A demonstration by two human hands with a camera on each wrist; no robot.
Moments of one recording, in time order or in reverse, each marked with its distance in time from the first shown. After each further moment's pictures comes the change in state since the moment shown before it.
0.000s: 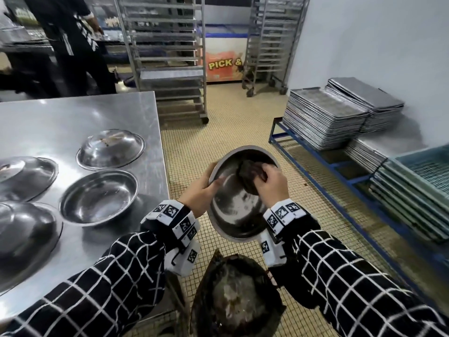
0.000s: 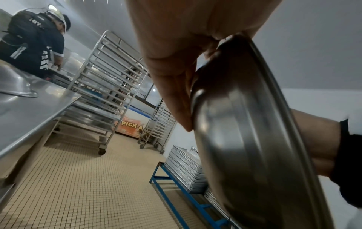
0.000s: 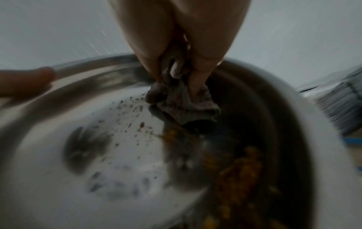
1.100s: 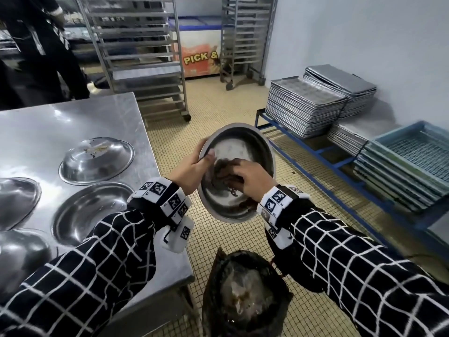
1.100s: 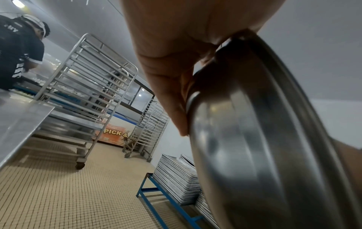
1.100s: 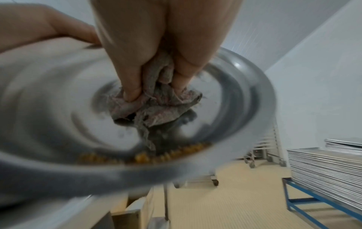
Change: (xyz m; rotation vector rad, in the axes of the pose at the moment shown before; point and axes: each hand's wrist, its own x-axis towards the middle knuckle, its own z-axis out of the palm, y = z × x) left_hand 0.036 0.019 -0.057 -0.013 -0.066 0.129; right_hand 0.013 -0.042 0.024 -0.225 -0.248 -0.516
